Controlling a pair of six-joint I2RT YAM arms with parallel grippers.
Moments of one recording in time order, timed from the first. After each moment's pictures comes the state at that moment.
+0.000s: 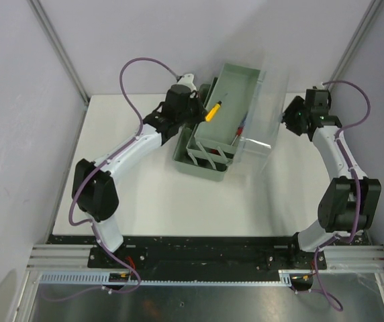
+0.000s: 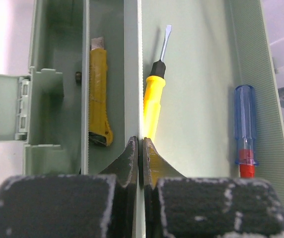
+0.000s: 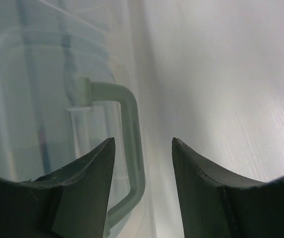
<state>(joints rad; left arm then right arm) -0.59 1.78 1.60 -0.22 -0.04 -0.46 -0.04 1.58 1.37 -0.49 -0.08 0.61</state>
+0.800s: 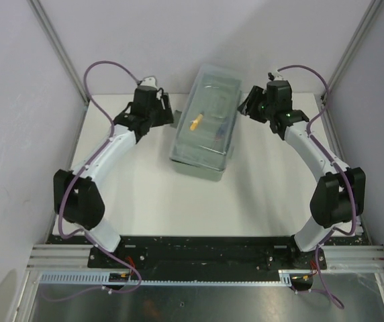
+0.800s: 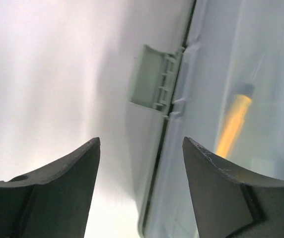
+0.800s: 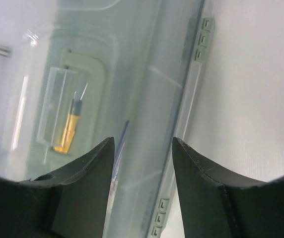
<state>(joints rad) -0.39 1.66 1.48 -0.41 -0.16 -0.40 0.26 1.64 1.46 -0.29 -0.08 0.57</state>
